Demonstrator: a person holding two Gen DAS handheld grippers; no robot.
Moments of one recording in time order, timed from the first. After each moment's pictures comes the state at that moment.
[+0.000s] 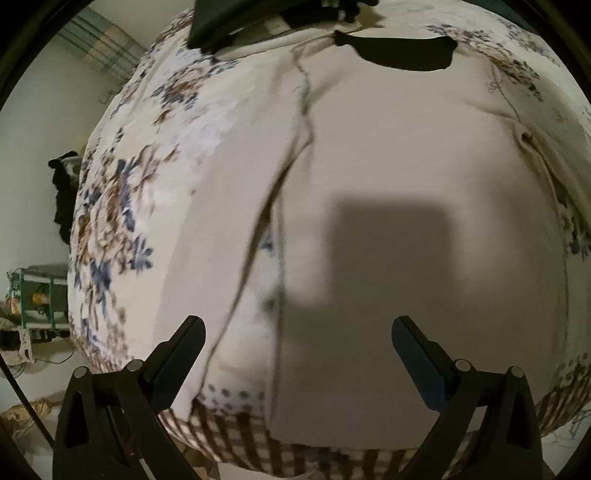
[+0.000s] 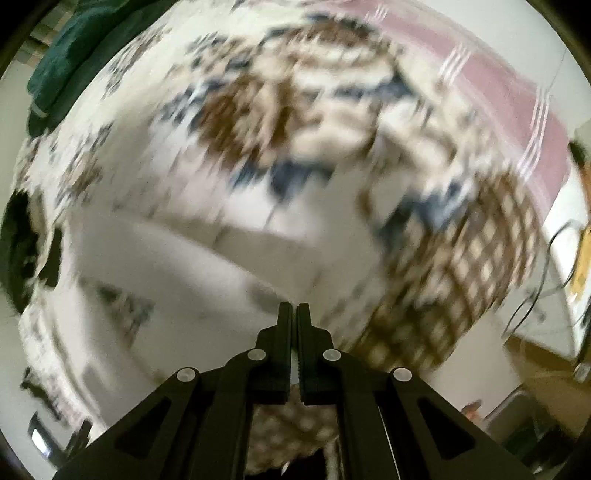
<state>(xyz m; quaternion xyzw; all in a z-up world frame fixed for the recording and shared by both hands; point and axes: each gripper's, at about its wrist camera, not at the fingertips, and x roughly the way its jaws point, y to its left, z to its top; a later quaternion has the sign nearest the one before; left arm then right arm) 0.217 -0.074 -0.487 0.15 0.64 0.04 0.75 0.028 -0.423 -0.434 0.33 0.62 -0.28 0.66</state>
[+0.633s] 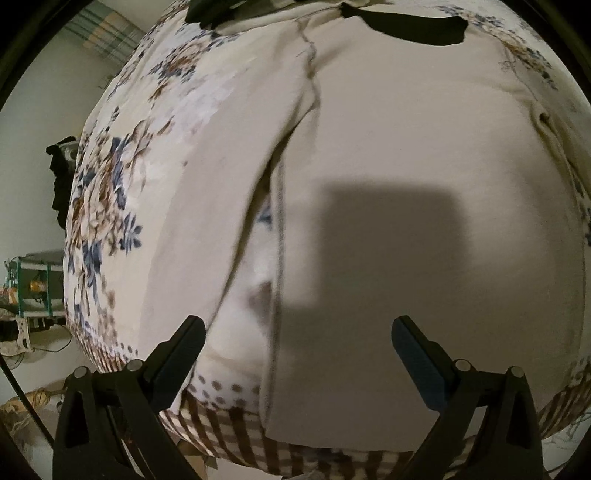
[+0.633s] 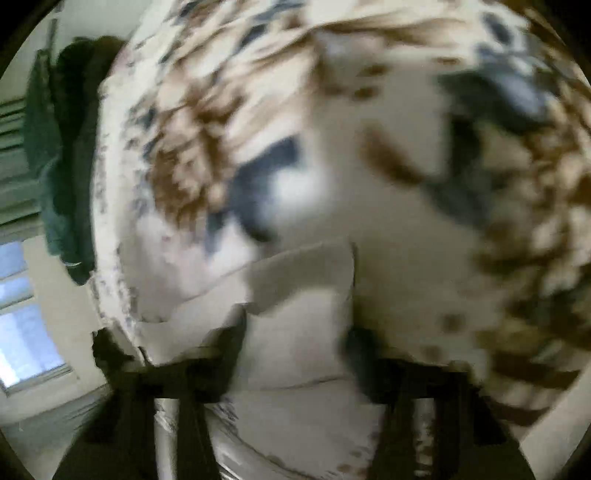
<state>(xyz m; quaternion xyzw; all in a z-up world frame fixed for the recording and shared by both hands) 0.209 -0.061 -0.512 0.14 0.67 0.06 0.73 0.001 -0.465 -0.541 0.63 0.44 -0.25 0.58</state>
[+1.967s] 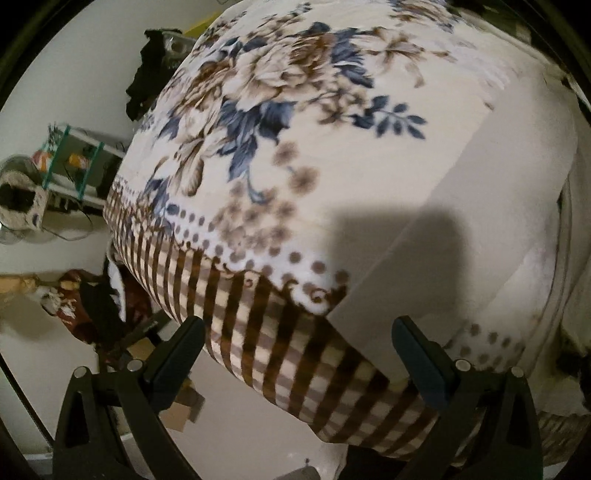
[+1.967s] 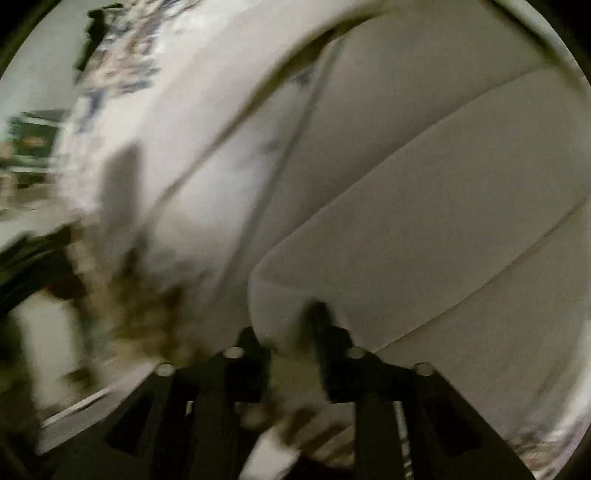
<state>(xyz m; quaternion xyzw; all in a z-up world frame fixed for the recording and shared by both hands) 0.124 0.193 -0.498 0.01 0.66 0.23 0.72 0.114 0.101 -0.500 0.01 0.76 0.23 0.60</state>
